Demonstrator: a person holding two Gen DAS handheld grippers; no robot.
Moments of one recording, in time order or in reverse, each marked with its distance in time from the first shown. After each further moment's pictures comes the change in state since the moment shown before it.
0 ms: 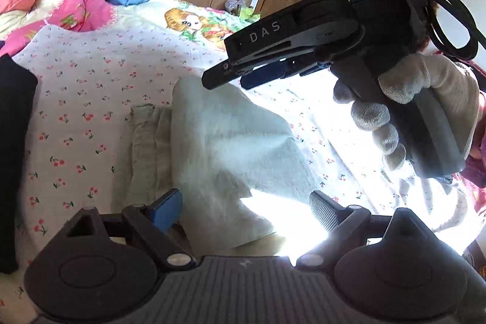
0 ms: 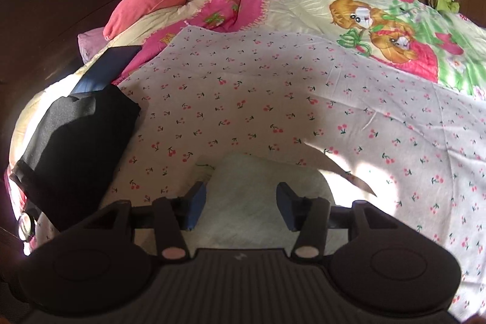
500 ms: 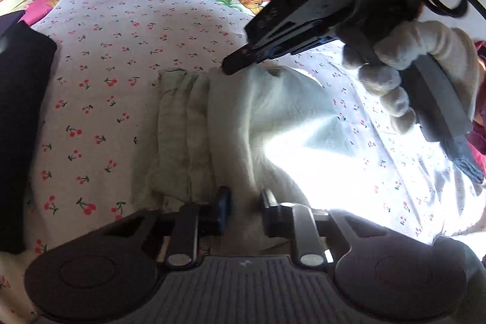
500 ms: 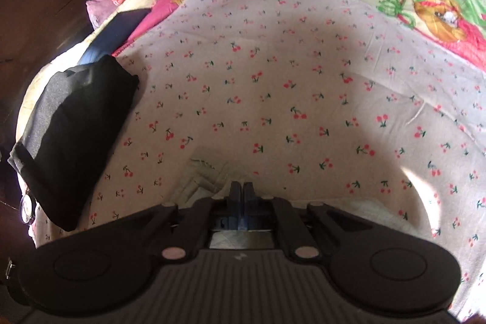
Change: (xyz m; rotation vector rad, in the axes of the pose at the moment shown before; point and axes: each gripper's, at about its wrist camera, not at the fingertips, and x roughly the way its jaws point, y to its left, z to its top) left arm 0.023 0.013 0.005 -0.070 0.105 0.123; right arm 0.052 -0.016 0.018 -0.027 0.132 0.133
